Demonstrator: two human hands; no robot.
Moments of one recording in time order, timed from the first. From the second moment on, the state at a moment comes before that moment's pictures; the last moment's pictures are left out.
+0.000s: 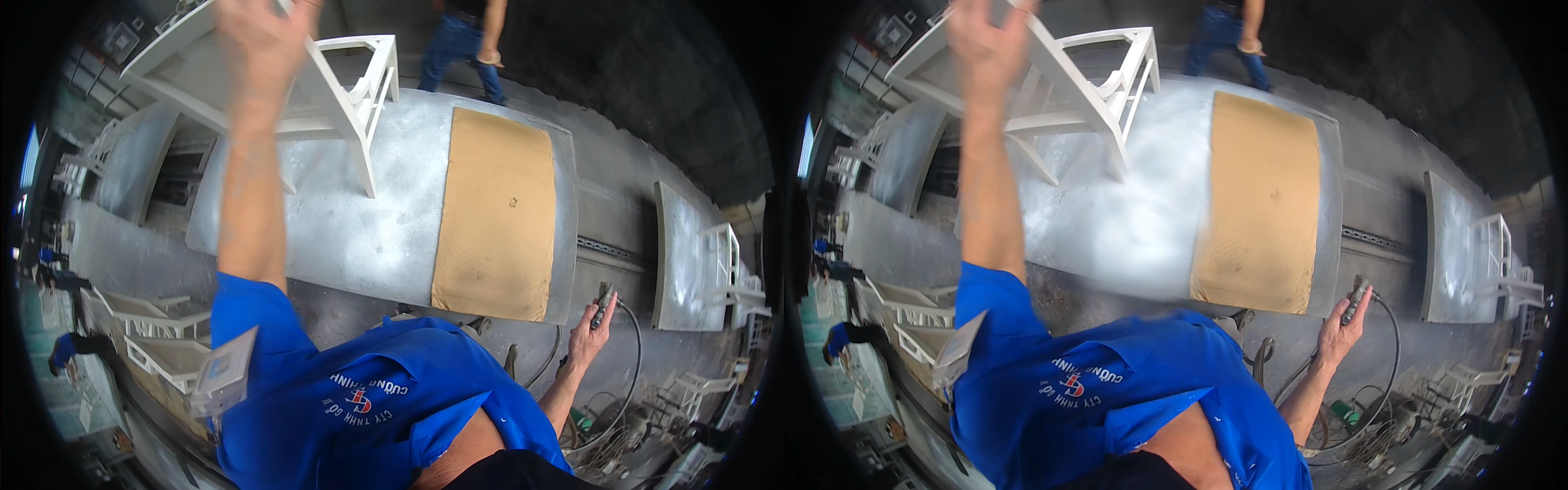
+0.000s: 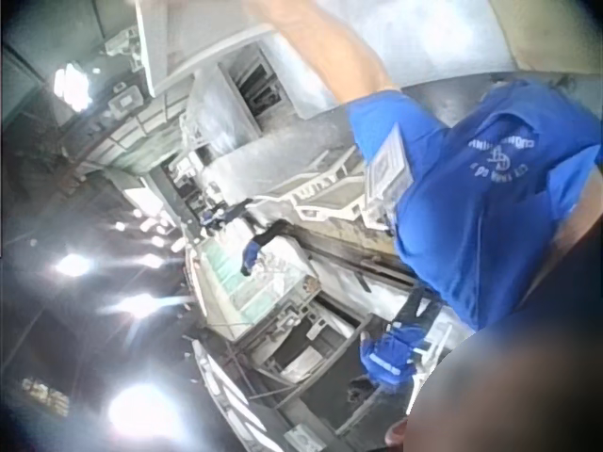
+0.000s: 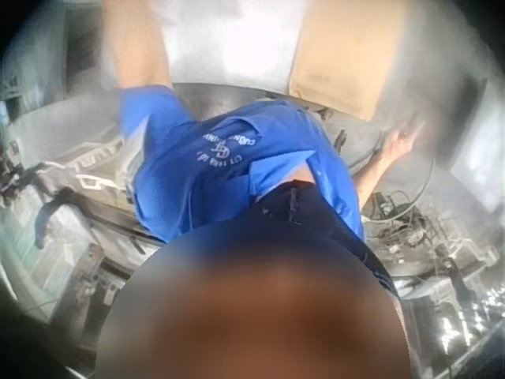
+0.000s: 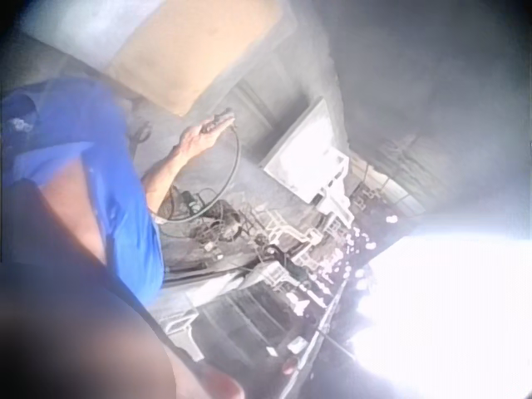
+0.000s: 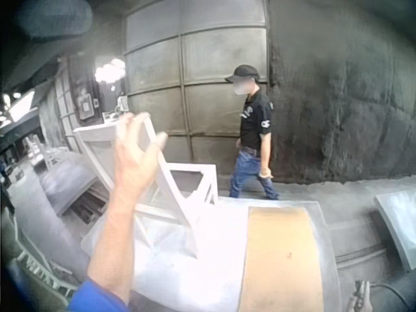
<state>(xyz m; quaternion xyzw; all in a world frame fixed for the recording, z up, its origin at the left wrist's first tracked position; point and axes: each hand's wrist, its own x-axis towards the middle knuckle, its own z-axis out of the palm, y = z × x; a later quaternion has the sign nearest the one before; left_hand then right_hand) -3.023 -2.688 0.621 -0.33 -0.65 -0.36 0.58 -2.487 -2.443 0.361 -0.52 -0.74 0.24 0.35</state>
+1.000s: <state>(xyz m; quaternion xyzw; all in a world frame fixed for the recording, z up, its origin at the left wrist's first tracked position) -2.922 -2.878 0.653 -0.42 -0.74 -0.37 0.38 -2.537 -2.456 0.364 -0.32 -0.73 0.53 0.28</state>
